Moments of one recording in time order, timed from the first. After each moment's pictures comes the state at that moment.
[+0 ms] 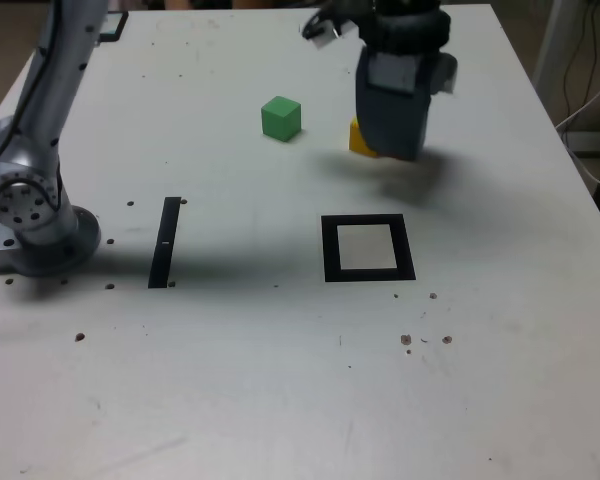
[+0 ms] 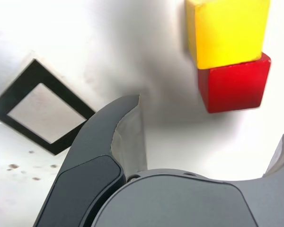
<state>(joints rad) 0.28 2.15 -1.75 1.15 -0.06 -0.70</state>
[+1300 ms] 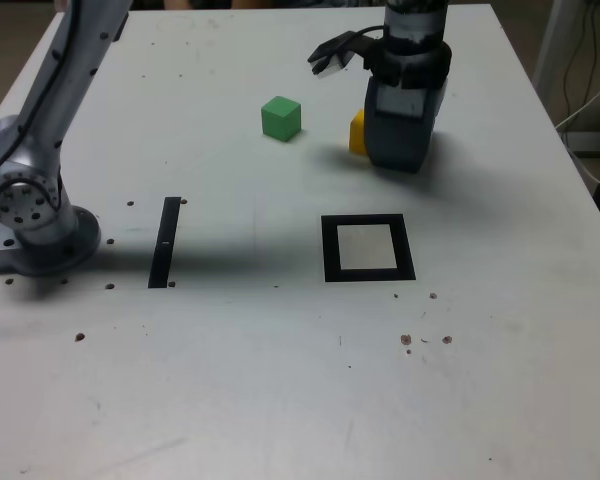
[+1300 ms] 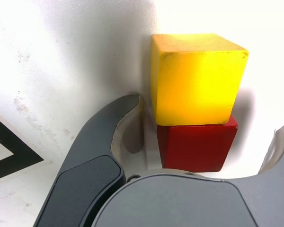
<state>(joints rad) 0.30 2.21 -1.68 1.00 0.06 -0.89</state>
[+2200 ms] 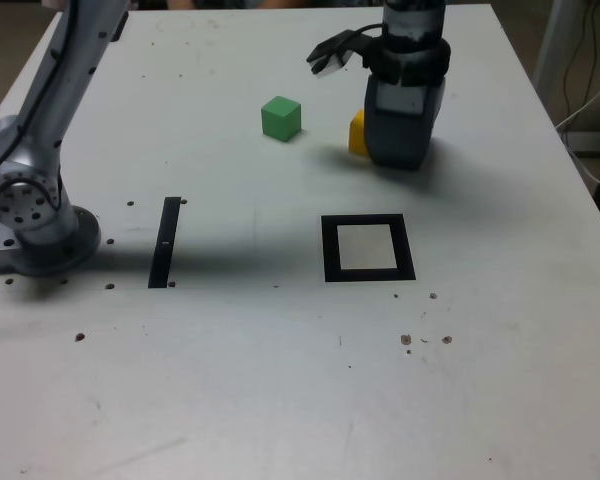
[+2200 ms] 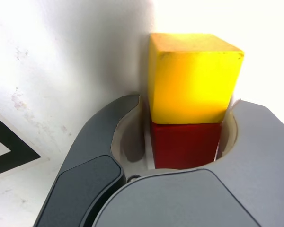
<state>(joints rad) 0.30 2.20 -1.67 0.99 0.05 -0.91</state>
